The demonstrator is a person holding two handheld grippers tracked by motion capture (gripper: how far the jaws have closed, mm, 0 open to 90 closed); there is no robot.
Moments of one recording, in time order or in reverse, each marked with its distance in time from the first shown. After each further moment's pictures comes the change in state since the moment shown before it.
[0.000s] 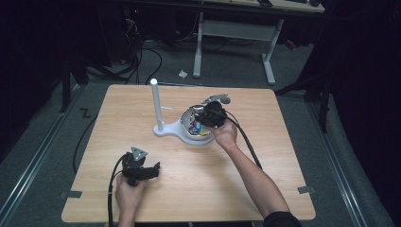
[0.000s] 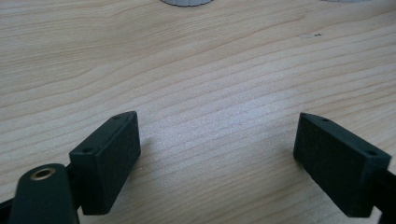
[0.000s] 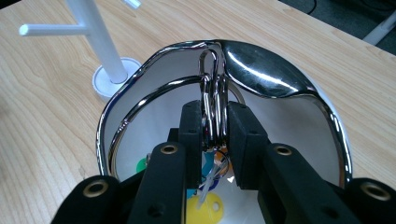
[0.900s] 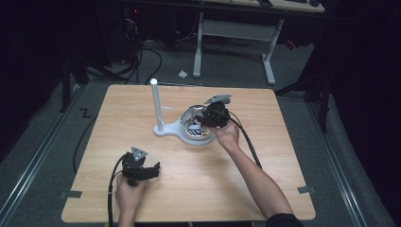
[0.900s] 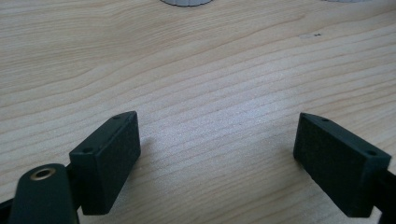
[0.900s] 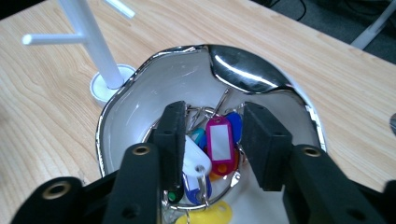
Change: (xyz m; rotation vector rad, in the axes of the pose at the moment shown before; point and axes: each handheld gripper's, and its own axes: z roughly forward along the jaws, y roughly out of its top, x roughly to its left) left arm -0.001 0.000 0.000 0.003 0.004 -0.010; right arm -0.001 -0.003 -0.013 -0.037 -0.019 0.021
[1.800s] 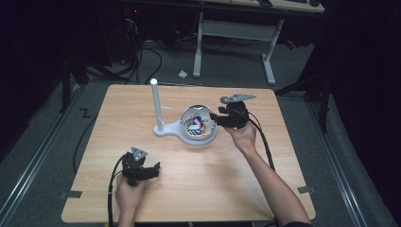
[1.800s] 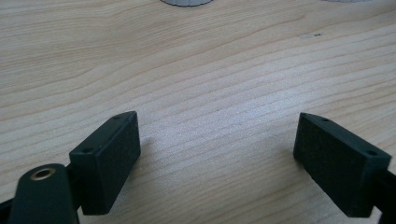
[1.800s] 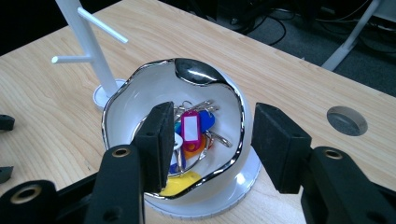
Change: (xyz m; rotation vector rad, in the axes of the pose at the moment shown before) left arm 0.001 0.000 0.000 -0.001 -0.007 0.014; right arm -0.018 -0.013 -0.062 -0.095 -0.031 0.034
